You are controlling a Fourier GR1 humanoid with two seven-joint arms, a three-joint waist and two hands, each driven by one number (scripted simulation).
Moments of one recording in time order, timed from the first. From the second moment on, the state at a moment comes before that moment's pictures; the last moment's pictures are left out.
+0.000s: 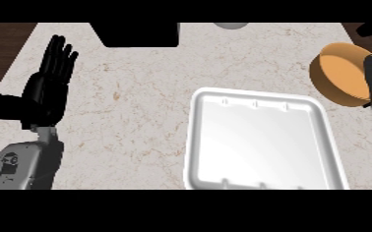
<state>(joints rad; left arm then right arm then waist) -0.27 0.22 0.09 -1.54 0.15 0.12 0.05 -0.84 -0.44 -0.30 -1.00 1.46 -0.23 0.92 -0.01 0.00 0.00</state>
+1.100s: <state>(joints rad) -0.30 0.19 0.09 -1.51 0.13 0.11 0.04 -0.78 -0.55 -0.55 -0.62 1.04 -0.40 0.48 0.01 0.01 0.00</state>
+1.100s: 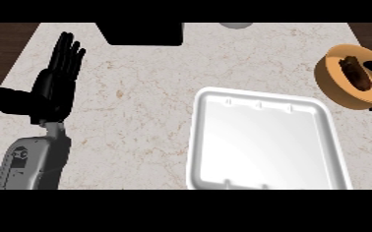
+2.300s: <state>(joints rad) -0.25 0.19 0.11 -1.56 0.13 0.10 0.05 -0.52 -0.48 -0.79 -1.12 0.52 -0.59 0.19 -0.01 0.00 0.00</state>
